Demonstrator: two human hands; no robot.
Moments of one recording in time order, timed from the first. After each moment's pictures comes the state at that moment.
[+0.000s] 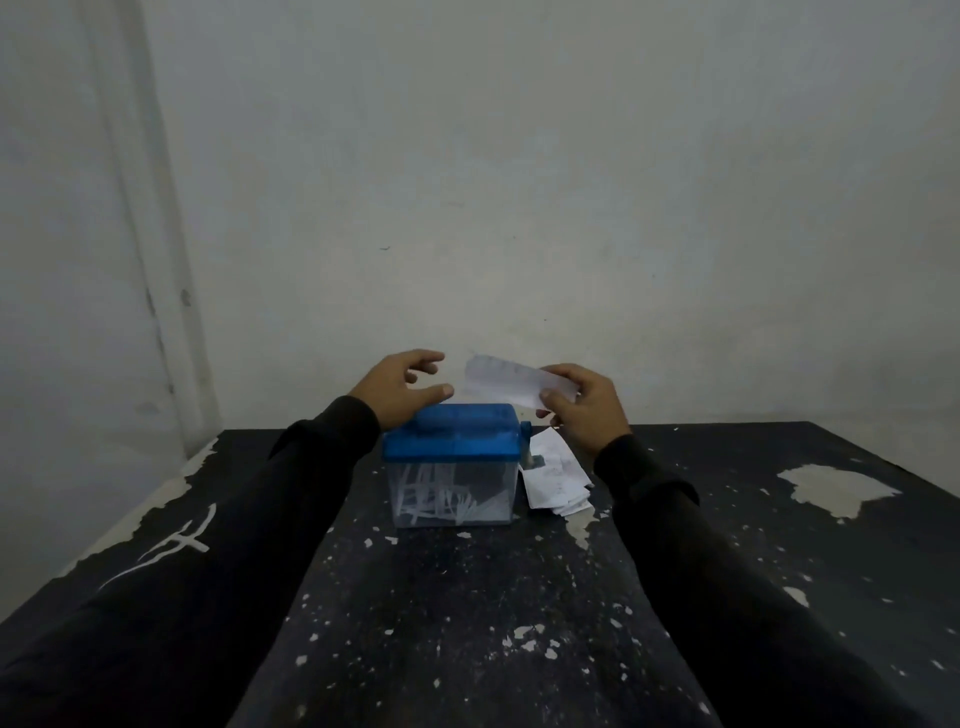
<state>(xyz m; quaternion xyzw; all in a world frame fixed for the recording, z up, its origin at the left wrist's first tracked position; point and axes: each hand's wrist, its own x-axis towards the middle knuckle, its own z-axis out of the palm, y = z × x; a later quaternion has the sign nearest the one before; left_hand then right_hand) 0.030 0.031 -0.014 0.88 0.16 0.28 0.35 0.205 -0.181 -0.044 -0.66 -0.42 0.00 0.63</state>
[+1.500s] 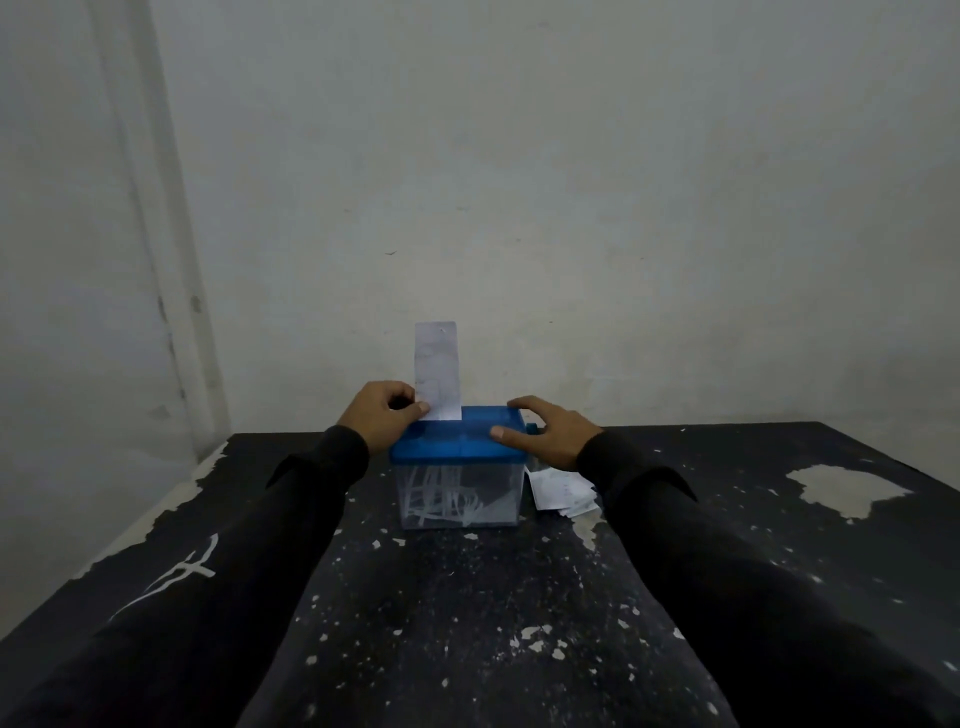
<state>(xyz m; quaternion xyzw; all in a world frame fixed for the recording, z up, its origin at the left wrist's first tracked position) 0.013 0.038 -0.040 0.85 0.21 0.31 0.37 0.184 -0.168 -0.041 -0.83 -0.46 0.11 0.30</state>
